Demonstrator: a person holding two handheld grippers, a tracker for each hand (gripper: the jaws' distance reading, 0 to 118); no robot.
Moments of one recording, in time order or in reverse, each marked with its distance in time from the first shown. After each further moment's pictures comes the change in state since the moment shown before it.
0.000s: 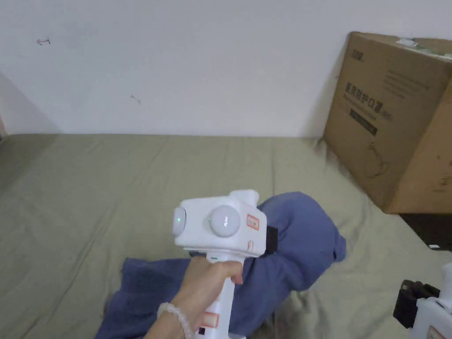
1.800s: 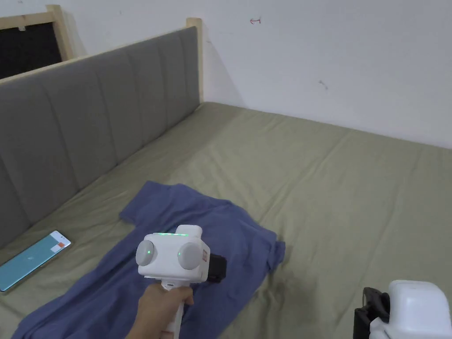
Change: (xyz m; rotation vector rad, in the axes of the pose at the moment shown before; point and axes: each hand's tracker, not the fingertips) left arm -0.361 -0.139 0.152 0.049 0.704 0.455; right arm -0.278 -0.068 0.001 -0.024 0.534 0.450
